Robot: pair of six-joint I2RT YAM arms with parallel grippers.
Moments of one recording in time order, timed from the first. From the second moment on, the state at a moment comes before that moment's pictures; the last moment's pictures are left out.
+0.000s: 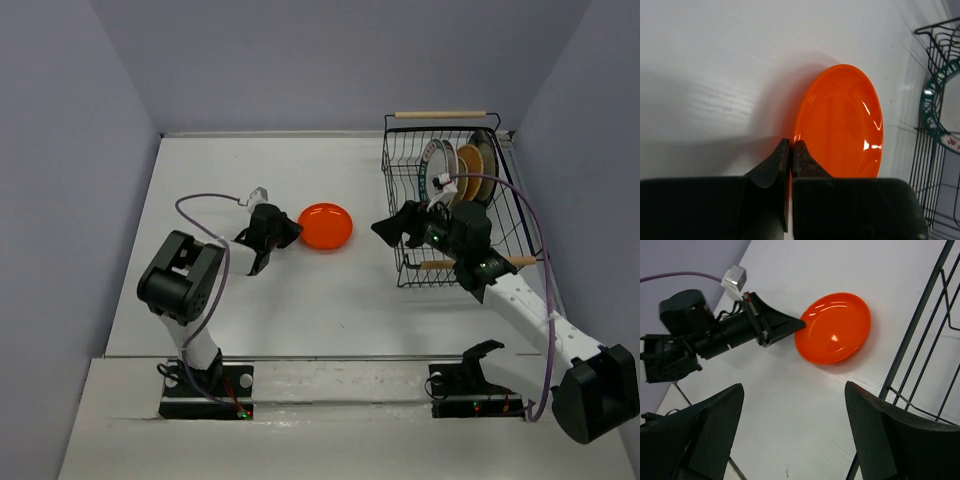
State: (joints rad) left arm -0.43 1.83 0.80 0.50 -0.06 -0.96; right arm 0.38 0.98 0.67 0.13 -0.35 0.53
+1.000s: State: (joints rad) left arm -0.46 0.66 0.40 0.24 0.18 -0.76; right arm 0.68 1.27 0.93 0.06 -0.21 0.48
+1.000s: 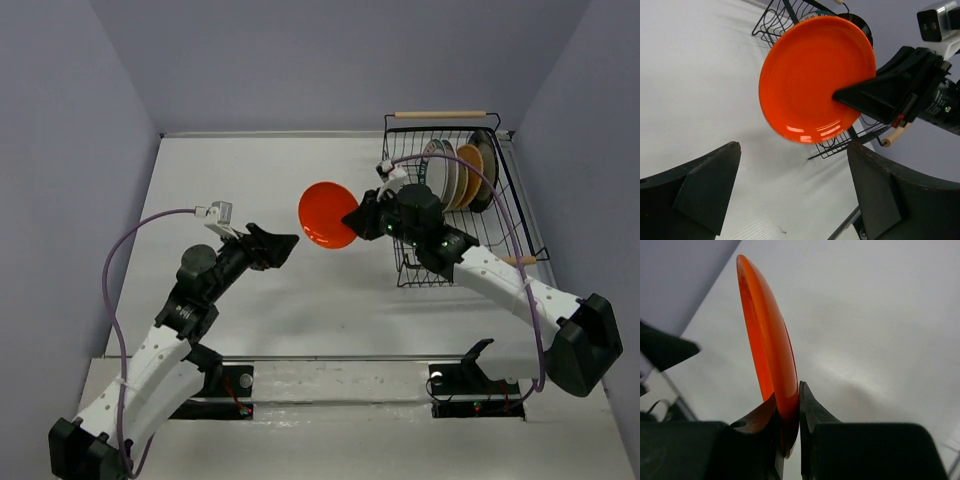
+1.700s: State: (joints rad) left arm -0.46 0.43 0.66 -0.31 0.04 -0.40; right arm 0.26 1.59 1.27 -0.08 0.40 0.07
